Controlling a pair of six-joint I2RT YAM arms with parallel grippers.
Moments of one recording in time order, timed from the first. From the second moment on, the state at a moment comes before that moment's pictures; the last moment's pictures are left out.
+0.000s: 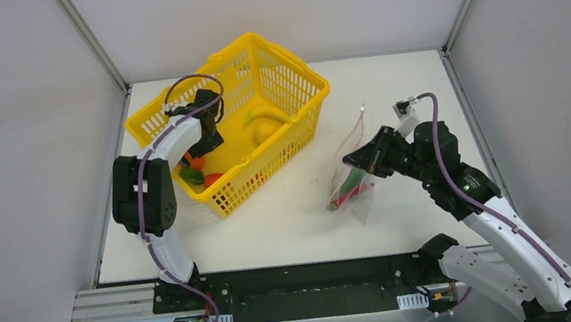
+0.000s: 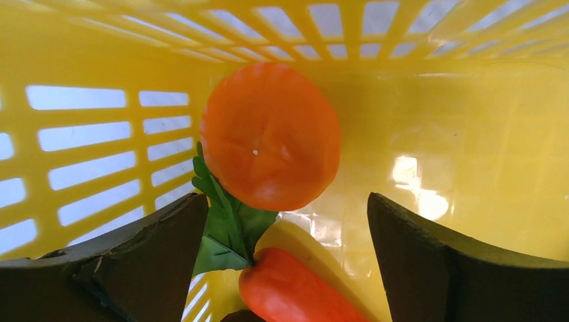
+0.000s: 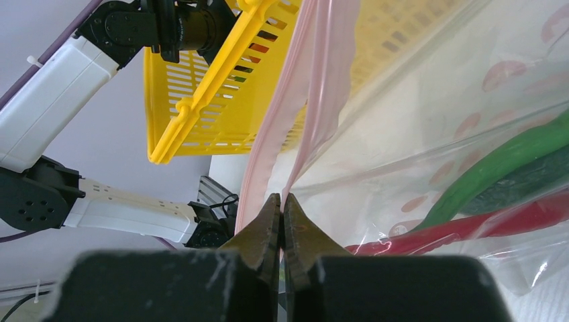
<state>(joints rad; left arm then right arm) -0.24 1.82 1.37 -0.80 -0.61 -0.77 0.52 0.73 0.82 -0.44 -0.27 0.87</state>
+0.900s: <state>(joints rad) -0.24 1.76 1.26 -0.64 -0.74 -0.74 0.52 0.72 0.82 -0.44 -0.27 0.87</state>
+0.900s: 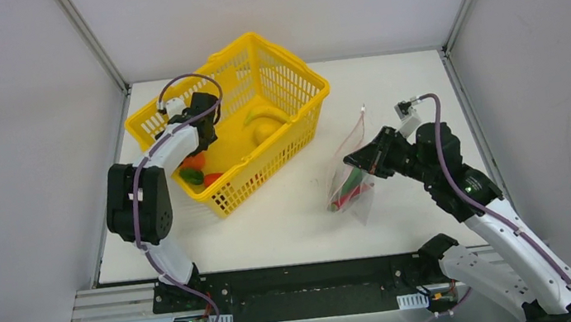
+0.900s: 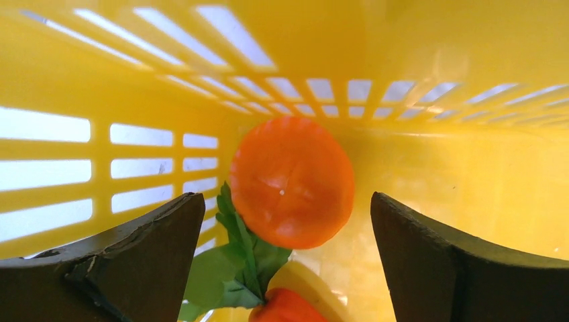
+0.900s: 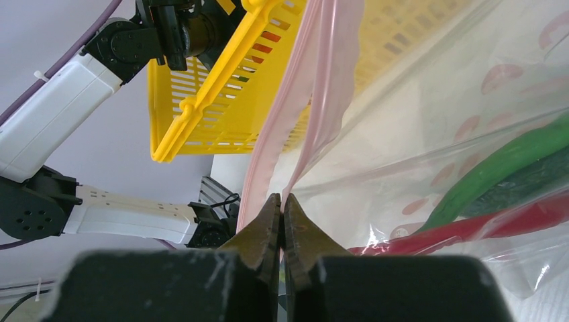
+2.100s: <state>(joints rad) -0.22 1.76 1.20 -0.51 -0.60 -0.66 0.52 0.71 0.80 -0.44 -0.27 0.87</state>
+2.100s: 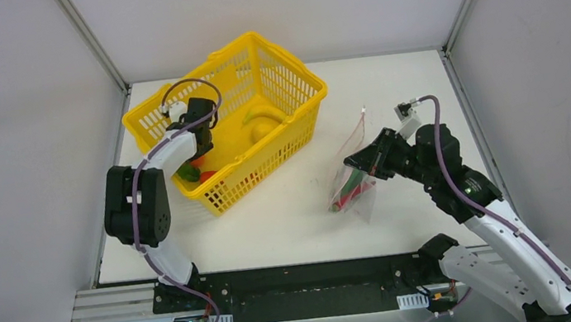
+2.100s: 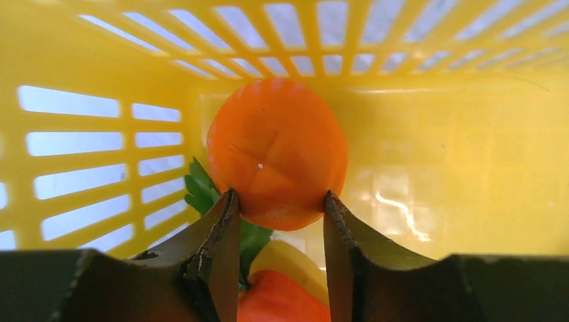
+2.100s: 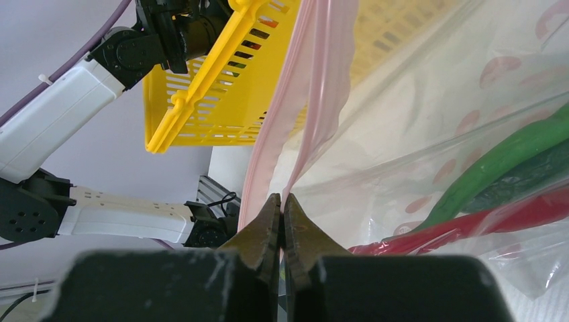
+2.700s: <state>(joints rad) -0.38 1.74 1.16 -0.29 -0.25 -0.56 0.52 0.69 0.80 -0.44 -0.25 0.87</state>
